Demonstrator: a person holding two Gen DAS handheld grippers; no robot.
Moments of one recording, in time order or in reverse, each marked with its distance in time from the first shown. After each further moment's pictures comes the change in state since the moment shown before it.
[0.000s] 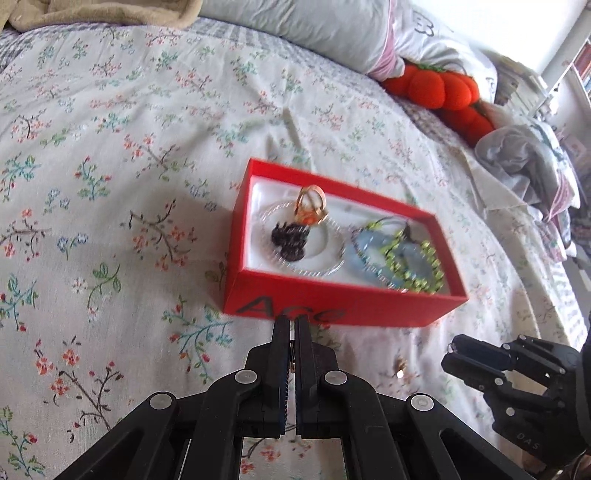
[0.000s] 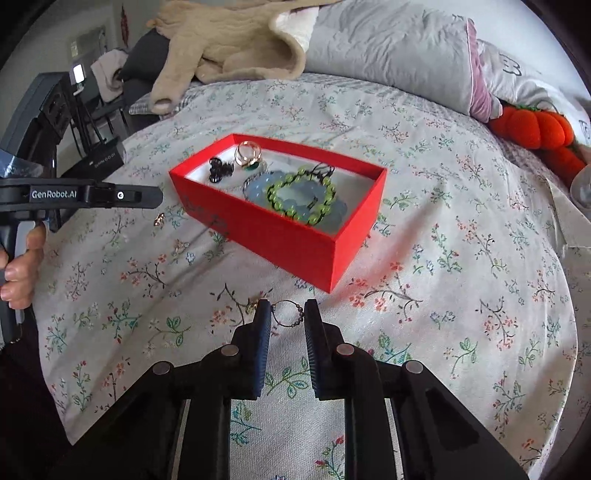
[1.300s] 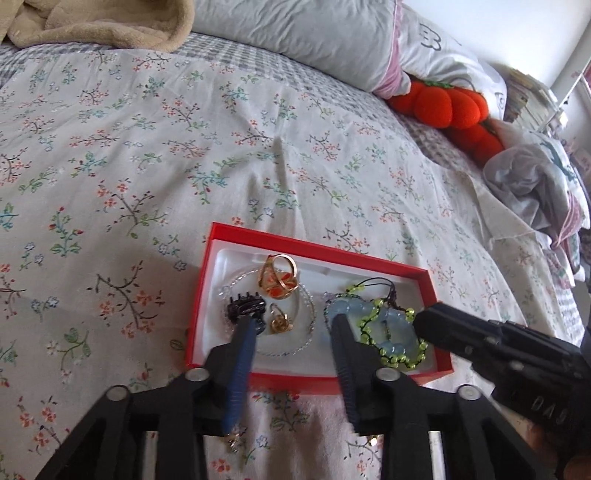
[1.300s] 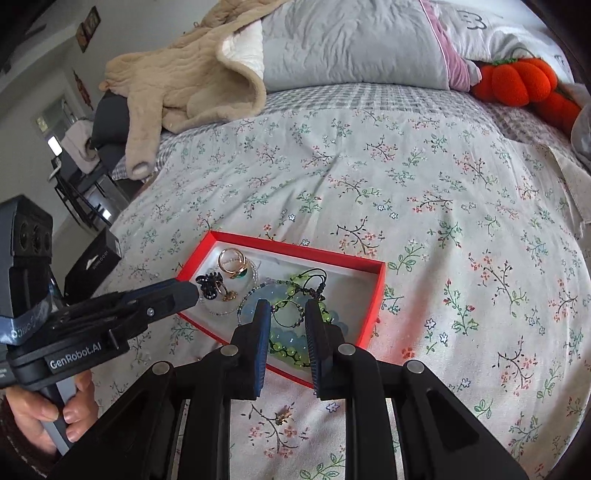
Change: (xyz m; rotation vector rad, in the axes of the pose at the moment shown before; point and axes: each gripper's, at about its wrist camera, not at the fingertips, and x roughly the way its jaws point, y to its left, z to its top) left arm 0.015 -0.025 0.036 -0.020 -0.033 0.051; right arm 0.019 -0.032 0.077 0.290 -0.005 0.095
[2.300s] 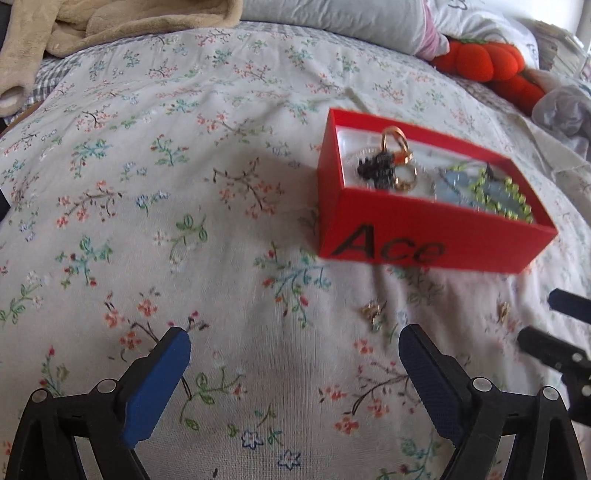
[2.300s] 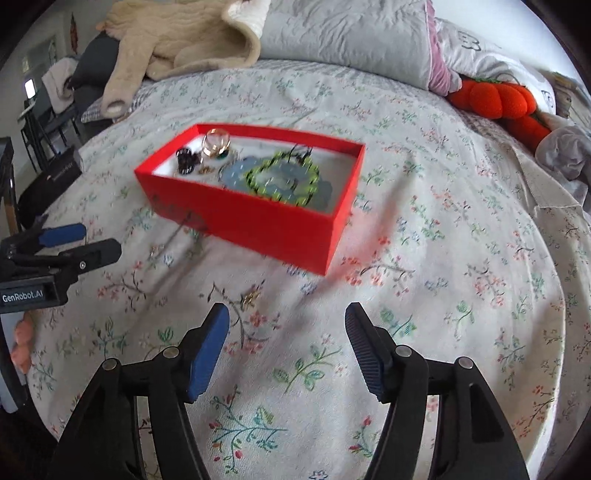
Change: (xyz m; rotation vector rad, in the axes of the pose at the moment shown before) left arm -0.006 0.045 -0.082 0.116 0.024 0.218; right arm 0.015 0.021 -0.108 -0.176 0.103 -0.240
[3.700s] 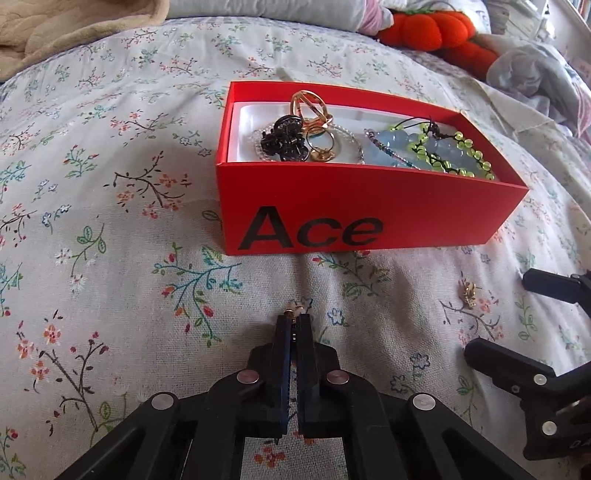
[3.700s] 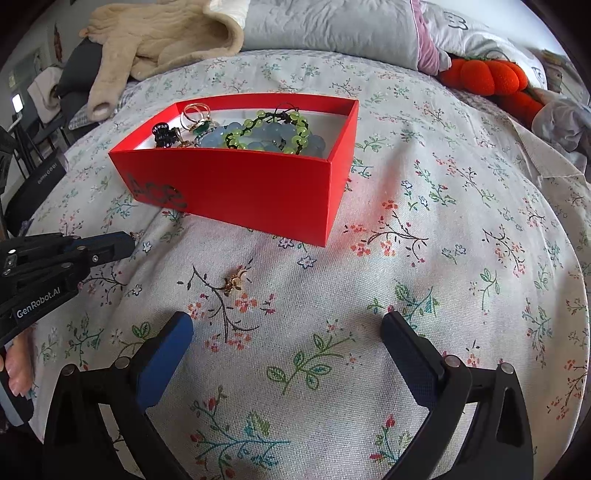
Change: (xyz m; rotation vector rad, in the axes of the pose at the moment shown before) left arm 0.018 -0.035 0.003 0.114 0.025 -0.103; right arm 0.016 -0.008 -0.007 0.064 -0.037 -0.032
